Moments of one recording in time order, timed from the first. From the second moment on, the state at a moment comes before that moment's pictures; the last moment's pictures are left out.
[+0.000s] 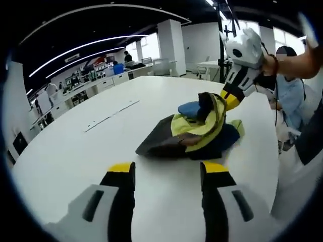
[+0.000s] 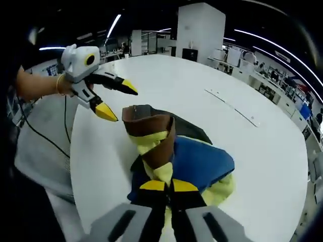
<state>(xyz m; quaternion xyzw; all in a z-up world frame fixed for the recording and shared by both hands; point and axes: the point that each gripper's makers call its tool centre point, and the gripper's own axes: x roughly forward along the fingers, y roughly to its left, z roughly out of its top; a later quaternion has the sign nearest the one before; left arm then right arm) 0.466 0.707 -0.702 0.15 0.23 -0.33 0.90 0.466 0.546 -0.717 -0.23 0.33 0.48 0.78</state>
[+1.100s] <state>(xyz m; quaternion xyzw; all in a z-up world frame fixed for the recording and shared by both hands) 0.498 0.667 -0.729 0.29 0.19 -0.42 0.84 0.462 0.540 -0.706 -0.12 0.38 0.50 0.77</state>
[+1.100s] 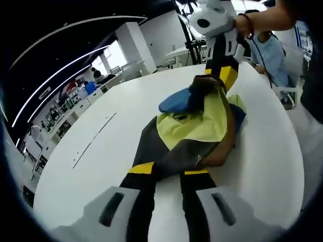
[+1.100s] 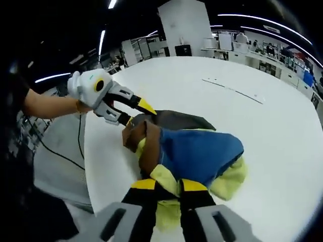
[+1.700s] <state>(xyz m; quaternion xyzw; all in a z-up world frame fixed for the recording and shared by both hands) 0.496 0.673 -0.727 0.26 0.20 -0.41 0.85 0.498 0.580 -0.675 -0.23 0.32 0.57 0.73</state>
